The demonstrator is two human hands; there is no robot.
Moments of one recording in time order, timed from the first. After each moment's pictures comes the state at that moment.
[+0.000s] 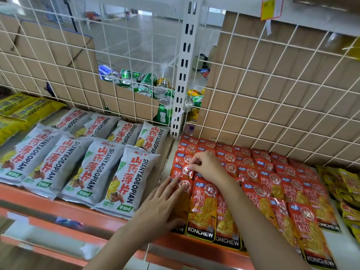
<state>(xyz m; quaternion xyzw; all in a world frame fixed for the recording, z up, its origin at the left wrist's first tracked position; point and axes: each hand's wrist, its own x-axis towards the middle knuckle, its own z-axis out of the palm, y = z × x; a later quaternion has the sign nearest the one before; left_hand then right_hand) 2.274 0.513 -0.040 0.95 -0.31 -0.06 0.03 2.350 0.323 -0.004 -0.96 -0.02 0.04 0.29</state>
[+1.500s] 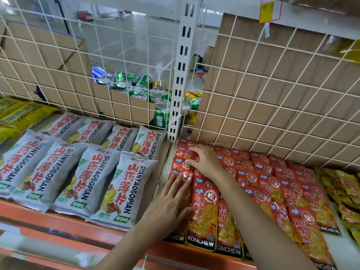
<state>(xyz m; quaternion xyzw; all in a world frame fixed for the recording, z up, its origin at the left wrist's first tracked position) 2.294 0.489 -0.042 0.94 -0.29 -0.08 0.18 2.383 0.314 -0.014 -0.98 -0.03 0.00 0.21</state>
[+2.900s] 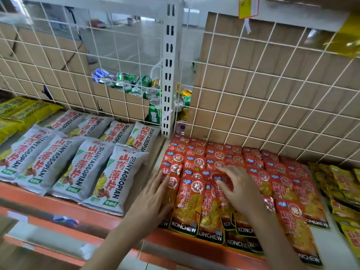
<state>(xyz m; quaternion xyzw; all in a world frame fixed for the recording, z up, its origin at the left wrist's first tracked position) 2.269 0.497 -0.052 0.95 -0.22 -0.05 0.19 2.254 0.241 -0.002 -0.98 0.01 -0.06 0.18</state>
